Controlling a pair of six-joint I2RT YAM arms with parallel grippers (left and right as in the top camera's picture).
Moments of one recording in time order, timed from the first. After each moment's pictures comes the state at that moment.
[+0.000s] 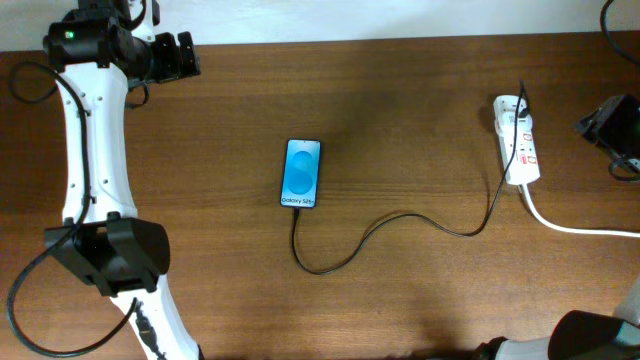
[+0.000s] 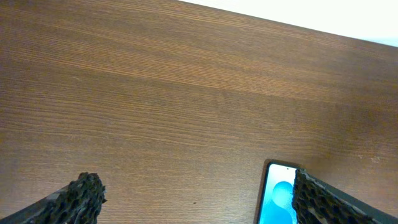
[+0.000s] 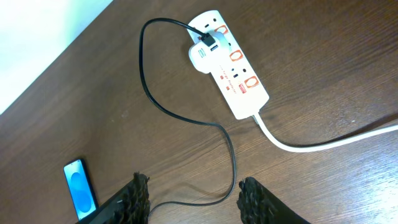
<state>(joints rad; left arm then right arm) 0.09 2.14 2.38 -1.25 0.17 -0.11 -0.53 1.60 1.84 -1.32 -0.32 0.17</state>
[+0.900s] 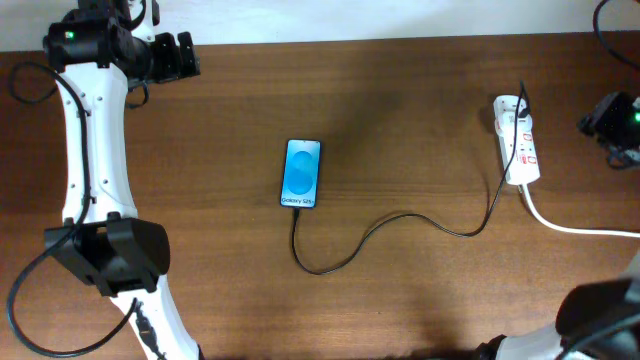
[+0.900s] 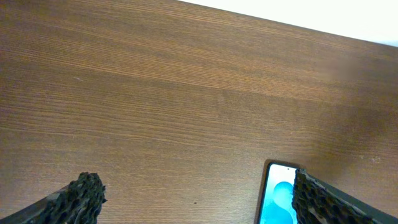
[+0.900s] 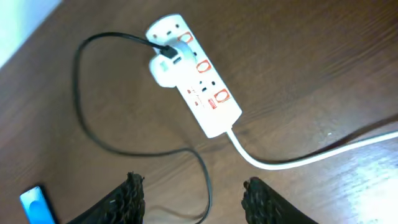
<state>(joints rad) 0.09 2.14 2.38 -1.25 0.17 -0.11 -0.53 1.74 1.84 -1.24 -0.22 0.18</state>
